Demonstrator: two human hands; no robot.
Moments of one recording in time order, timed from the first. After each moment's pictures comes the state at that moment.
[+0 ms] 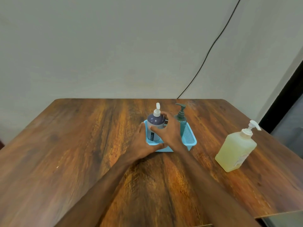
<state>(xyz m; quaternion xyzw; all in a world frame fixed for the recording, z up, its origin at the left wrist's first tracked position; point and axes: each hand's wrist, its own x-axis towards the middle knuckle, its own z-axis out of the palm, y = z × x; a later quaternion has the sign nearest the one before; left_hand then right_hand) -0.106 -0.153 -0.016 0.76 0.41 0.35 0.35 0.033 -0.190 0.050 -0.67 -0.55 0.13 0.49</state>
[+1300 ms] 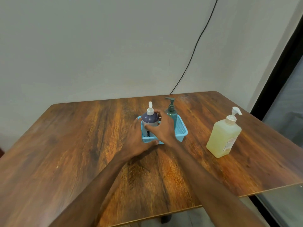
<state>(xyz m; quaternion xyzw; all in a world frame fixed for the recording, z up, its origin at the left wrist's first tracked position) -0.105 -0.178 0.004 0.81 0.40 0.33 0.27 0.039 -0.208 0.043 -0.64 -0.55 0.14 0.52</state>
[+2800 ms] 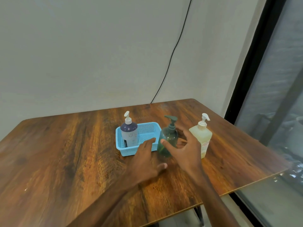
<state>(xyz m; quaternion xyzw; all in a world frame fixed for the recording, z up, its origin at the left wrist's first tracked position) -0.036 -0.268 0.018 0.85 0.39 0.23 0.26 0.113 -0.351 0.067 -0.67 -0.46 0.08 0.58</state>
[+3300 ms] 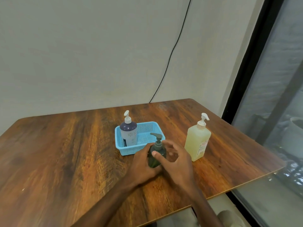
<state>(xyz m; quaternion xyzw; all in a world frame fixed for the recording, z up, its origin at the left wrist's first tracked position) -0.042 -0.266 0.004 0.81 0.31 0.32 0.38 0.086 -0.365 0.040 -0.68 -0.48 0.14 0.54</state>
